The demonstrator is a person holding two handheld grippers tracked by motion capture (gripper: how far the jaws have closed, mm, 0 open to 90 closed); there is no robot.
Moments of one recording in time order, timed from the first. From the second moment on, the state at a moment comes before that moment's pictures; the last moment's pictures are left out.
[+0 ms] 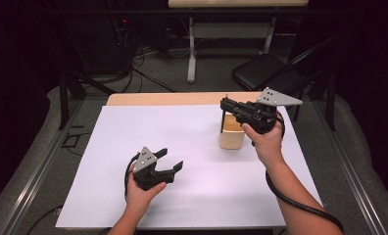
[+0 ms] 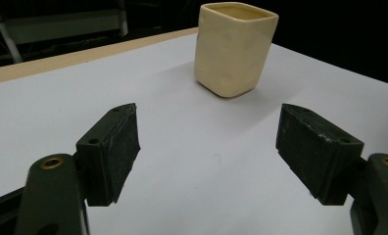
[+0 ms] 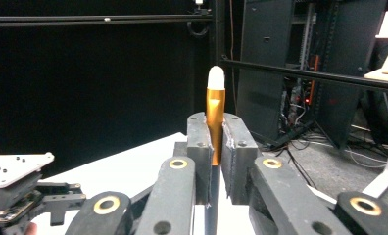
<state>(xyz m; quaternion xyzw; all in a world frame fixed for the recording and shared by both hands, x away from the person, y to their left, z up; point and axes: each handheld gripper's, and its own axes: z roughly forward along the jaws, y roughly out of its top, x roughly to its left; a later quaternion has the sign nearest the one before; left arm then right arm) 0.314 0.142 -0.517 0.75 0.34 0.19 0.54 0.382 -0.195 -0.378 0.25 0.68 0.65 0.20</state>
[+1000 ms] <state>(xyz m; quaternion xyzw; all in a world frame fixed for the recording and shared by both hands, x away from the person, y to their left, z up) 0.316 0.145 -0.519 0.75 0.35 0.18 0.54 0.420 -0.223 -0.382 0.31 0.67 0.64 0.23</state>
